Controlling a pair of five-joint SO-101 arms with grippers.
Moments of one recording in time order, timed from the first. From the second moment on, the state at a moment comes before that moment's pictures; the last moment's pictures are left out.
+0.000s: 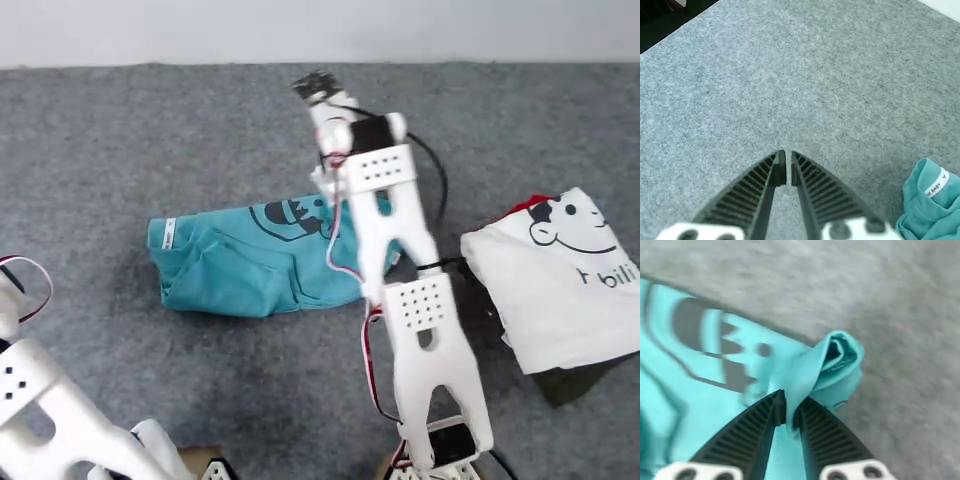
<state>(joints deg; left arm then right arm) -48.4 -42.8 28.8 70.6 3.3 -20.7 64.5 -84.1 100.5 15.8</state>
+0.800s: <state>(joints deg) -48.4 -42.8 28.8 70.6 3.3 -41.3 64.5 -84.5 100.6 13.4</state>
